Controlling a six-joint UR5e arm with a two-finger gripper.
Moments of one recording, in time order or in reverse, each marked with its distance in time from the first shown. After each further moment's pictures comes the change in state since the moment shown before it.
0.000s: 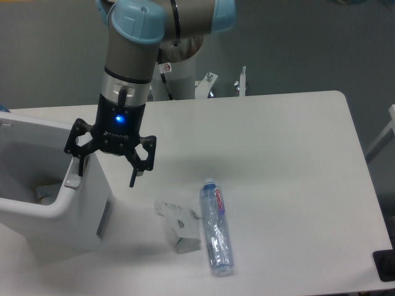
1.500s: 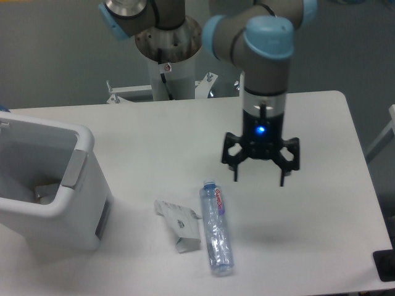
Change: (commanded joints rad) arm 0.402 -0.144 -0.015 0.002 0.285 0.848
